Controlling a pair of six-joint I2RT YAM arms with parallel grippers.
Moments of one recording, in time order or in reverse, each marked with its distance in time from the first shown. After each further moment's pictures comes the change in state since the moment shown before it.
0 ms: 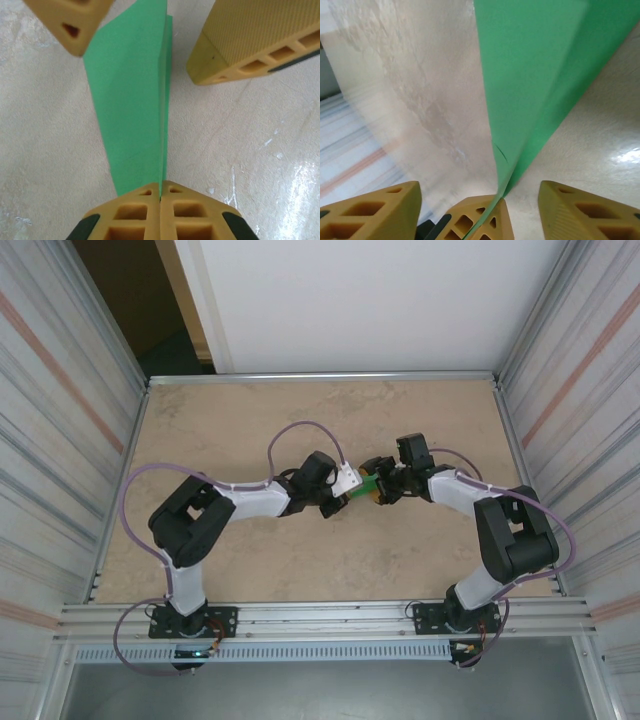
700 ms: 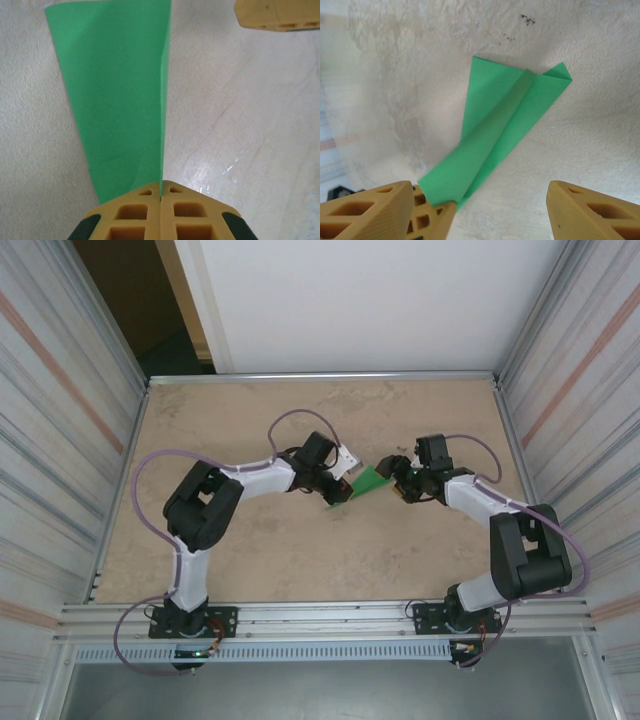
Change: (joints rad) left arm 0.105 0.140 0.256 -0.282 0.328 -0.264; right arm -0.095 -0.118 -0.053 -0.066 0.074 -0.444
